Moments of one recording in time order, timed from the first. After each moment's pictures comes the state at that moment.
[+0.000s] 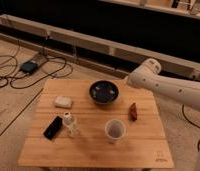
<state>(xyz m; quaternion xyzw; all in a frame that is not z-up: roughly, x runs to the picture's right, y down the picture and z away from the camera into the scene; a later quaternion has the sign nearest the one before) 0.202 -0.012 0.837 -0.07 -0.04 -0.60 0.80</state>
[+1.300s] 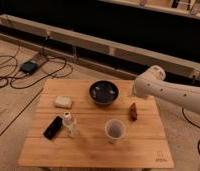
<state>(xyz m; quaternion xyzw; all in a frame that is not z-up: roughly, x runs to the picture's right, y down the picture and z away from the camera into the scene) 0.237 0.068 0.835 -0.15 -0.09 -0.63 0.76</state>
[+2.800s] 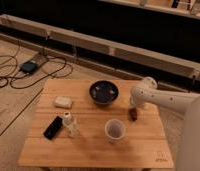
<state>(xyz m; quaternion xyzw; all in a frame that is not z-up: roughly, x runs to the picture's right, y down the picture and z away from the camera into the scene) 0.240 0.133 0.906 -0.20 -0.14 -0.65 0.72</state>
